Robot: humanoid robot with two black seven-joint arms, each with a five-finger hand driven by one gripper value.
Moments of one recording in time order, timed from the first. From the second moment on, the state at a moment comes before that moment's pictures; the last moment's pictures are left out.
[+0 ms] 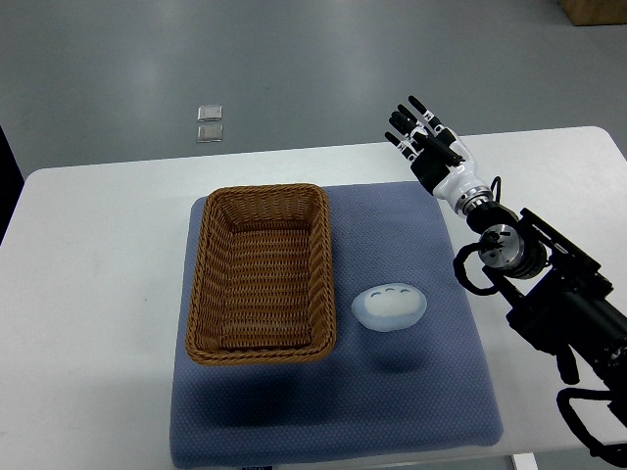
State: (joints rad) left arm -0.03 0.00 -0.08 -0.18 0.06 0.02 0.00; right arm 0.65 -0.03 1.06 0.70 -0.25 0.19 0.22
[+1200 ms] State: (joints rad) left arm -0.04 0.00 -0.08 -0.19 0.06 0.02 0.00; right arm 1.33 -0.69 -0.06 1.29 -0.72 0.41 0.02
